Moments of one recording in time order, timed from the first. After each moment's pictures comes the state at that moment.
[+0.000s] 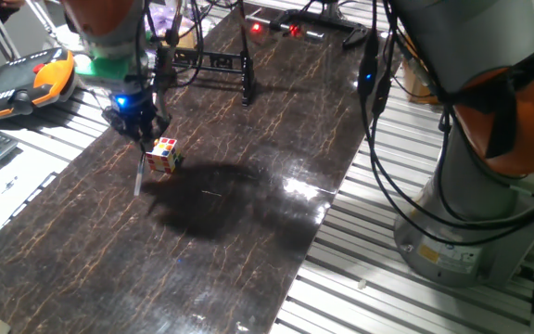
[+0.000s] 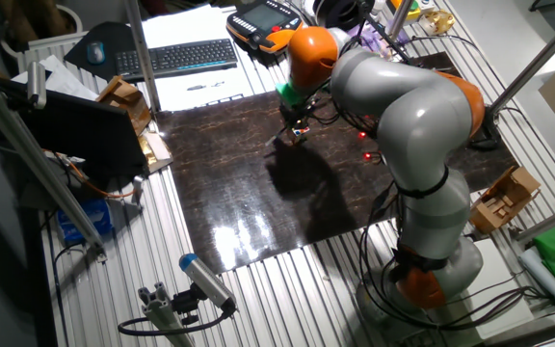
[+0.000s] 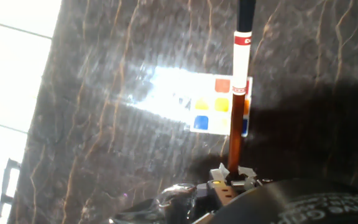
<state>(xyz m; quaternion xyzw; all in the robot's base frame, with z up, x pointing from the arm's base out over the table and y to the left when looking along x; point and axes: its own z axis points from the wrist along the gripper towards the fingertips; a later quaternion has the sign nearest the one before) 0.612 0.125 0.139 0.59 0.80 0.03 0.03</state>
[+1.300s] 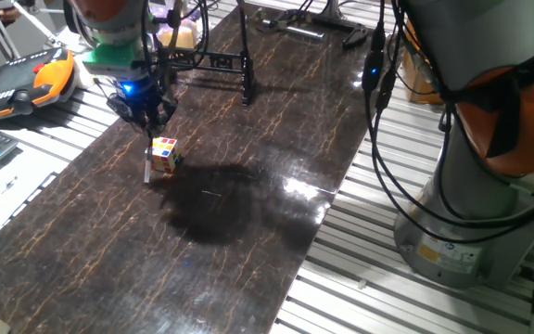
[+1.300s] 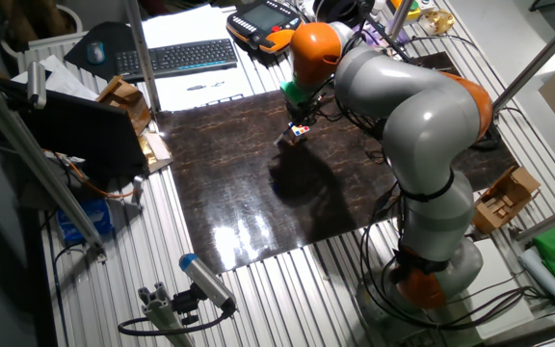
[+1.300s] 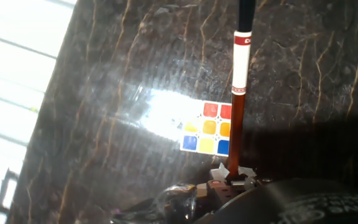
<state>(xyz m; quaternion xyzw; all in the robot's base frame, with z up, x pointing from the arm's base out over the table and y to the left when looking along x) 0.606 0.109 0.155 0.59 0.81 0.01 0.05</state>
